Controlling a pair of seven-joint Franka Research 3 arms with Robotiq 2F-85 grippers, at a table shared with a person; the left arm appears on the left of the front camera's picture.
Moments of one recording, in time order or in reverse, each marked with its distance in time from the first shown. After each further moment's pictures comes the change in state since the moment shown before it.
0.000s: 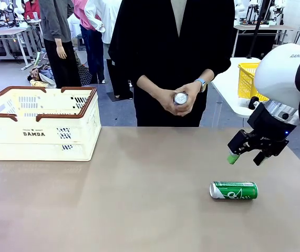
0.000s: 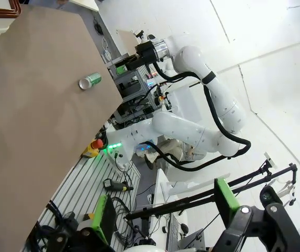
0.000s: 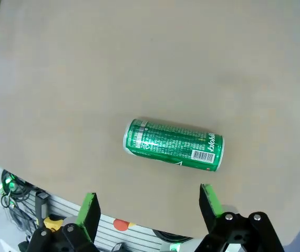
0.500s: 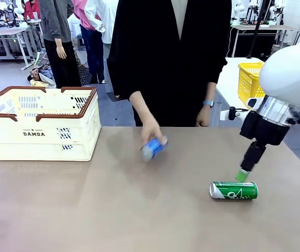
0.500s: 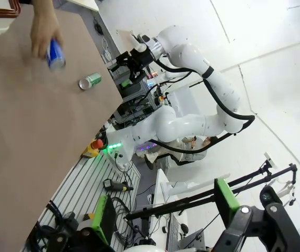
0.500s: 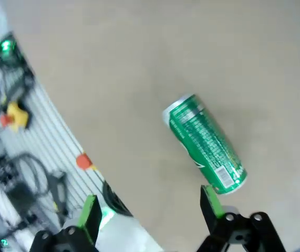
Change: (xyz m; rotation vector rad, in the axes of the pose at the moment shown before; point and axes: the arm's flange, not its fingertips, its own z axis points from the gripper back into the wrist) left arm 0.000 0.000 0.000 0.000 -0.001 0.000; right arm 0.005 0.002 -0.017 0.143 0.227 0.759
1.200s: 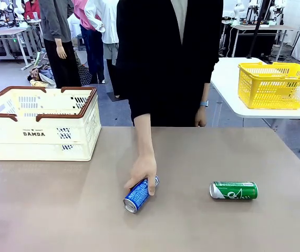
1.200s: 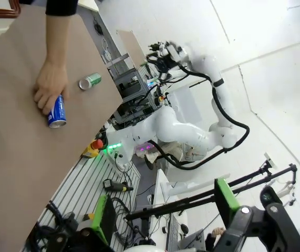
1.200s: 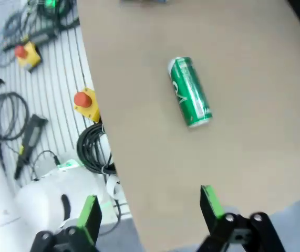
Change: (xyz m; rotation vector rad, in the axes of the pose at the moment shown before) left arm 0.000 0.000 0.000 0.000 -0.001 0.000; right arm -0.175 0.008 0.114 -0.108 -0.224 0.366
